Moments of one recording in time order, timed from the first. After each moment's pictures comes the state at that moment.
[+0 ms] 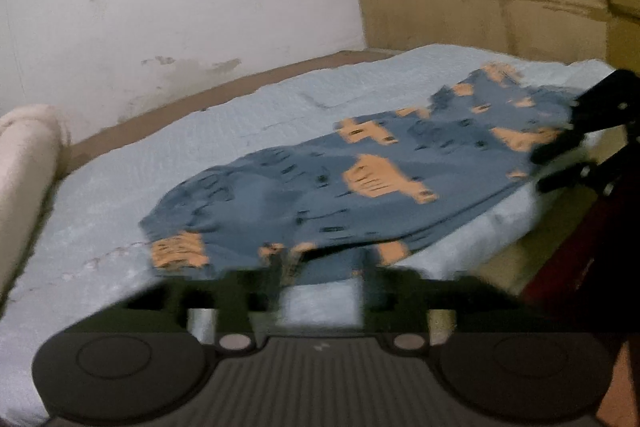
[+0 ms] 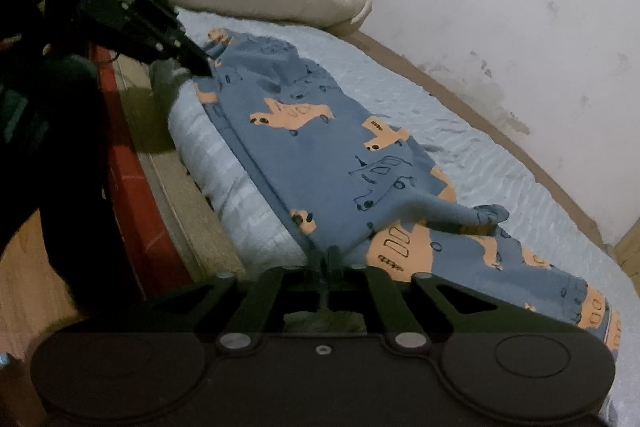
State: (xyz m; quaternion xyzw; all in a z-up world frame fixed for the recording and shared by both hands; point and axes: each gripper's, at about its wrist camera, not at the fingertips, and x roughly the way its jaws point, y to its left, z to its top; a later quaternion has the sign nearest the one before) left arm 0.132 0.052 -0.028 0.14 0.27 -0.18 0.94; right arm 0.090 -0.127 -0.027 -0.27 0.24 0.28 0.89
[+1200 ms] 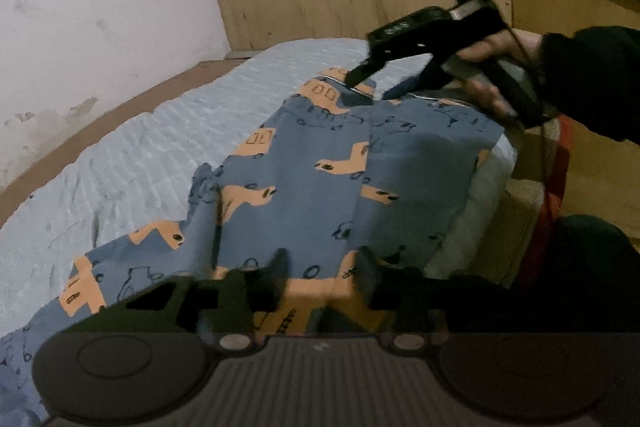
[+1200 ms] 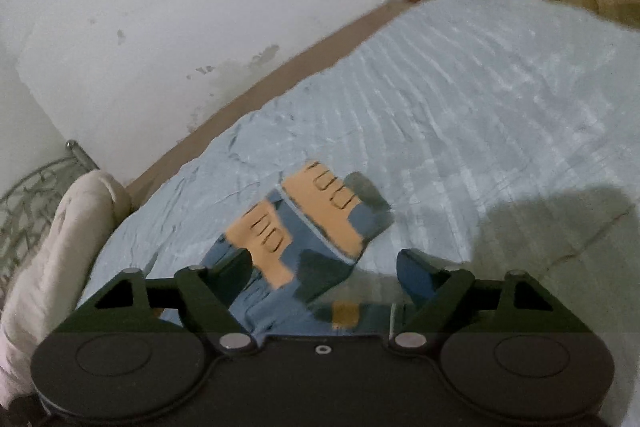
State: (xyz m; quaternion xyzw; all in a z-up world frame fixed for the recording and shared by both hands) left arm 0.198 -0.190 -0.033 0.21 0.28 -0.33 0.88; right arm 0.252 -0.456 -0.034 0.30 0.33 0.05 0.90
